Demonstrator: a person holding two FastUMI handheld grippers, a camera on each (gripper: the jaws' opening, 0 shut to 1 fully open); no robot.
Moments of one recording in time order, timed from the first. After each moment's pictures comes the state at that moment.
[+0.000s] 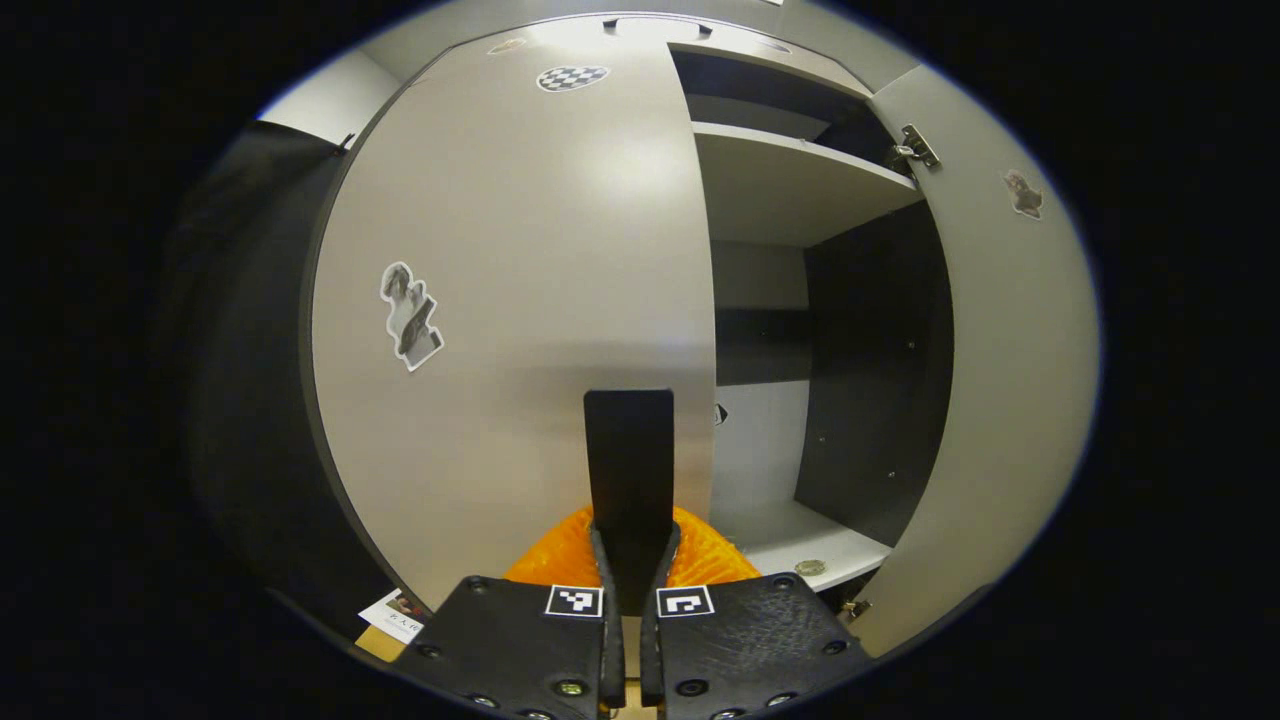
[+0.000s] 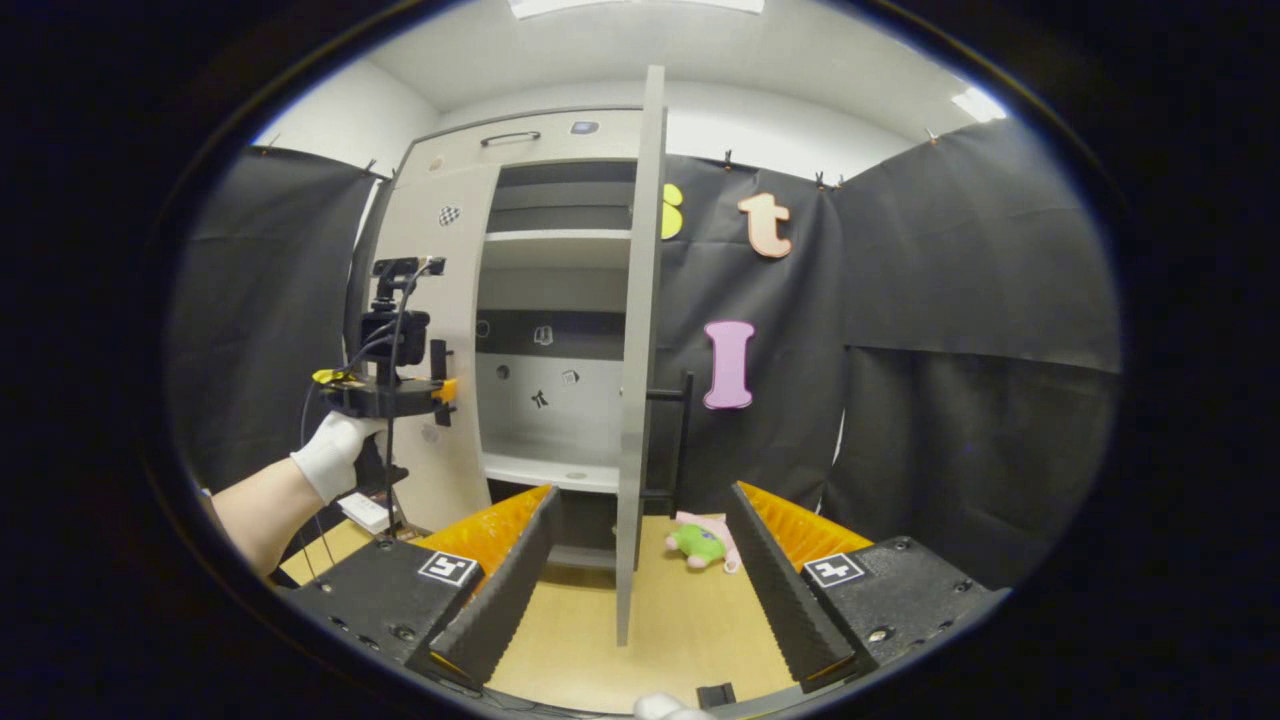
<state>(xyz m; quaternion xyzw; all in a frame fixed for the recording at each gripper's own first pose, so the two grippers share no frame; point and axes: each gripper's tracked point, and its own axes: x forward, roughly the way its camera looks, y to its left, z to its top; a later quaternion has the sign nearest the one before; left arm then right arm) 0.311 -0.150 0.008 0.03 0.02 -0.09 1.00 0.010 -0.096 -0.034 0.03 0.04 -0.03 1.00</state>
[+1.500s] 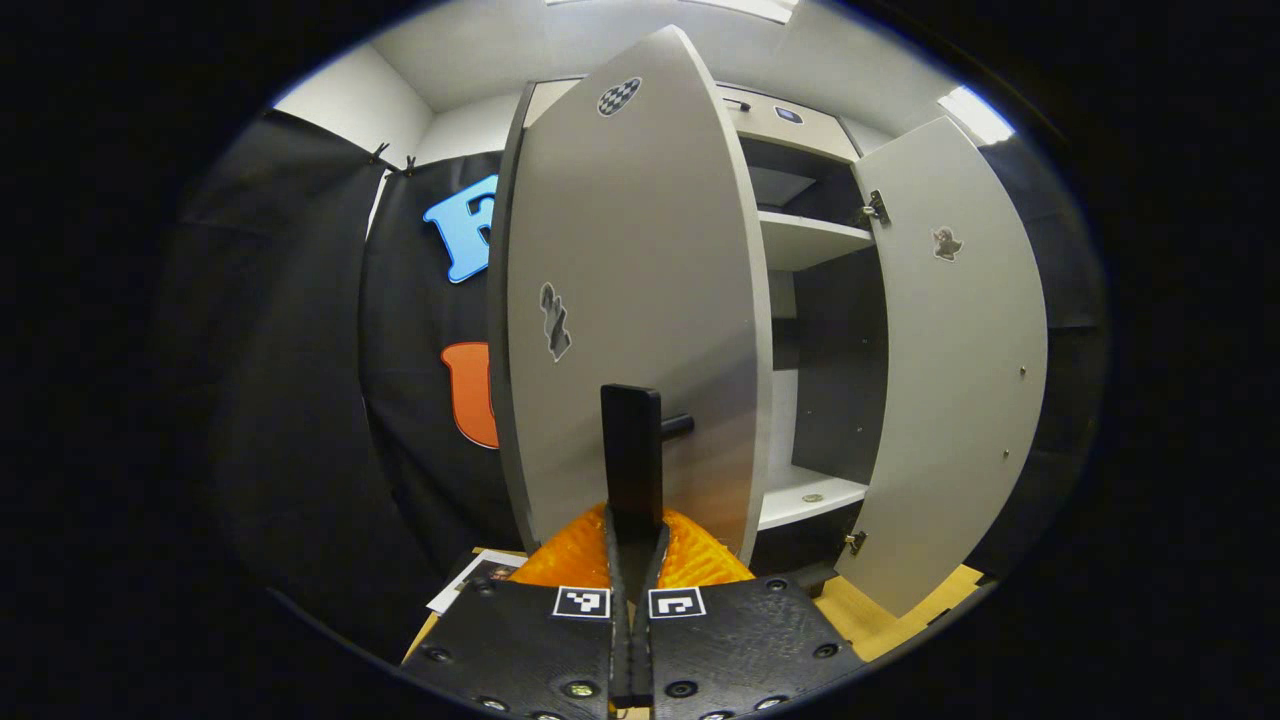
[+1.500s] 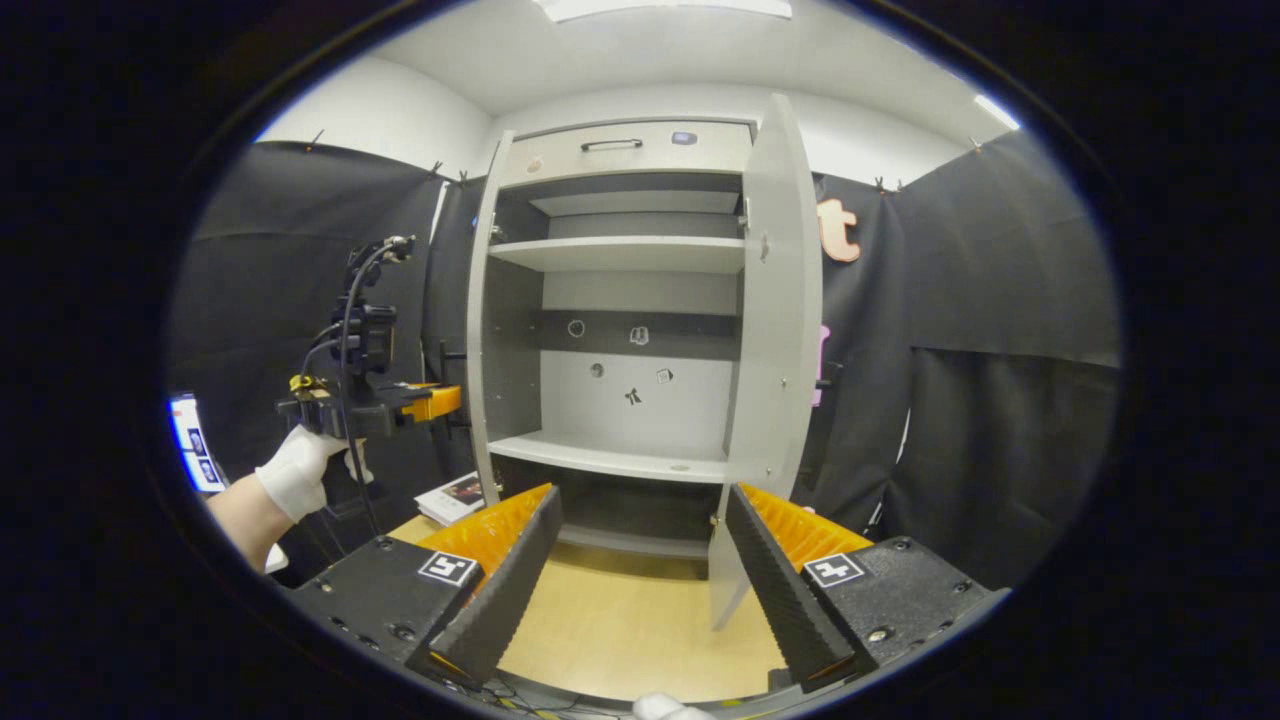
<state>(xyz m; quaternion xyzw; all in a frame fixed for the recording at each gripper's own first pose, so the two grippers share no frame) 0.217 -0.063 0.008 0.02 0.01 -0.09 1.00 -0.035 0.029 -0.036 0.02 0.04 0.05 1.00</state>
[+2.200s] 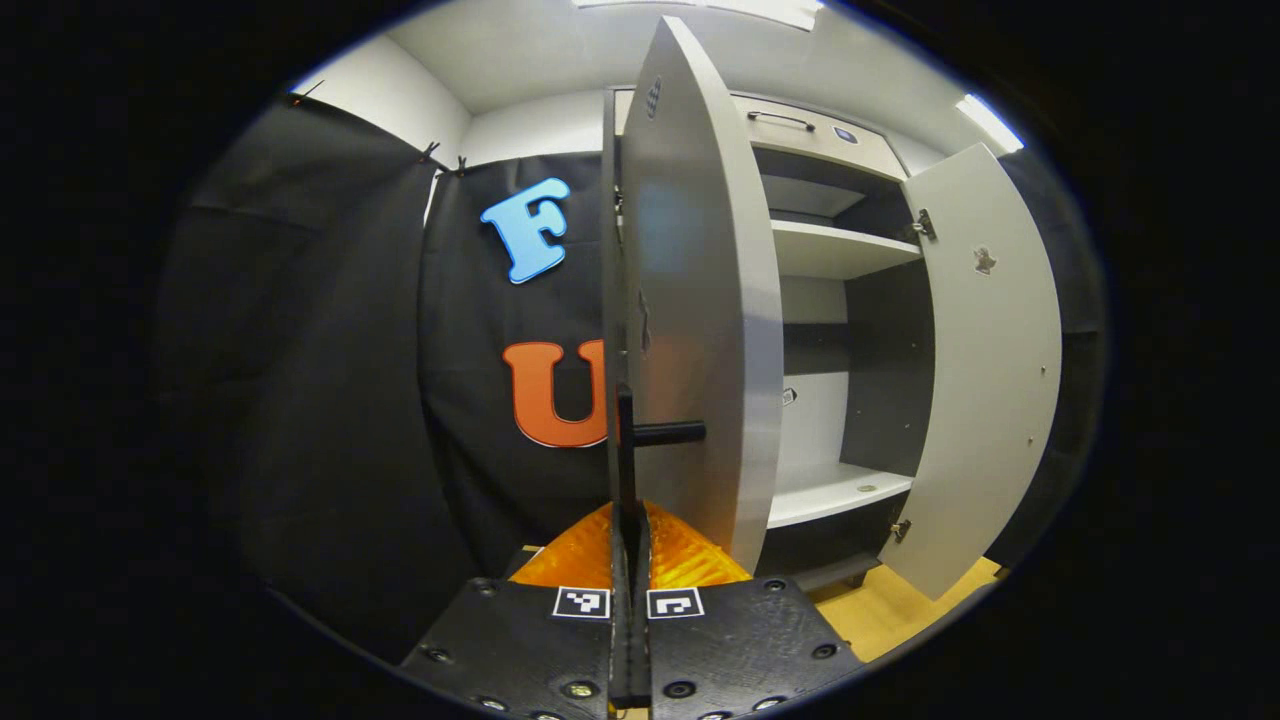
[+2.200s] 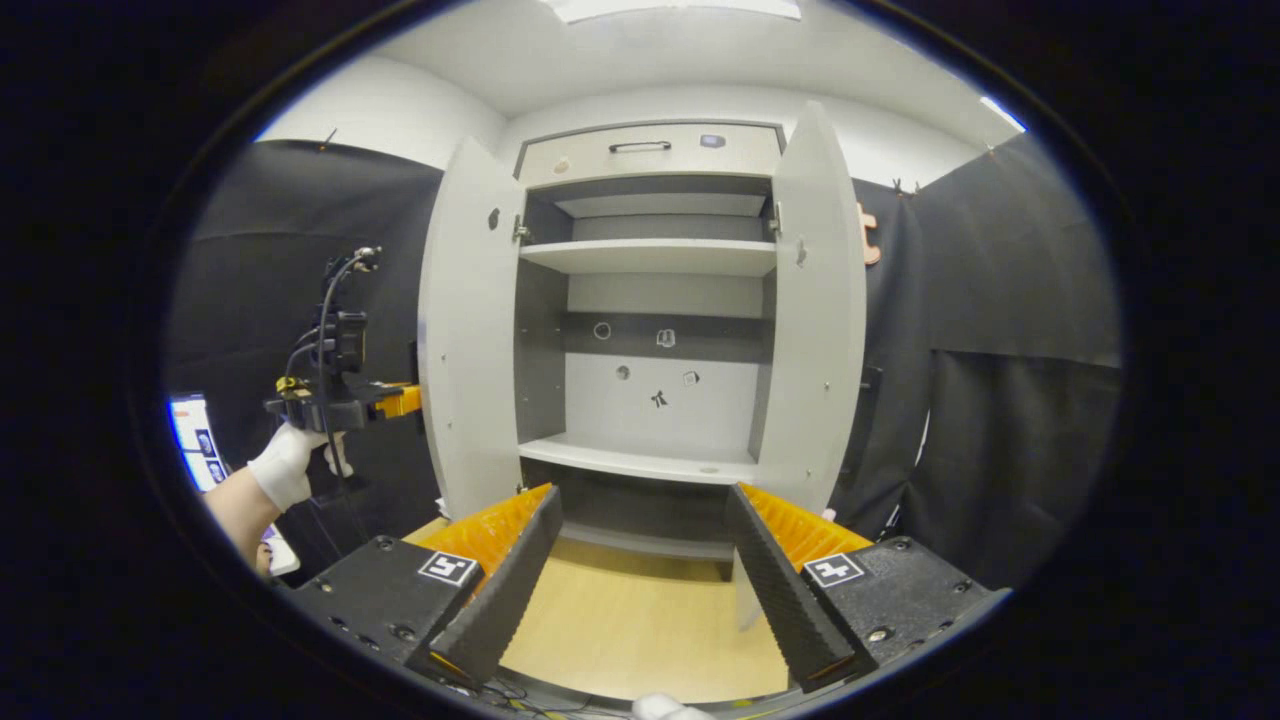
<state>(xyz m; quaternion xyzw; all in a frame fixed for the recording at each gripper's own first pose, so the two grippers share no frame) 0.204 0.045 0.008 0.02 0.00 -0.04 1.00 -0.037 0.065 -0.031 0.02 0.04 0.08 1.00</state>
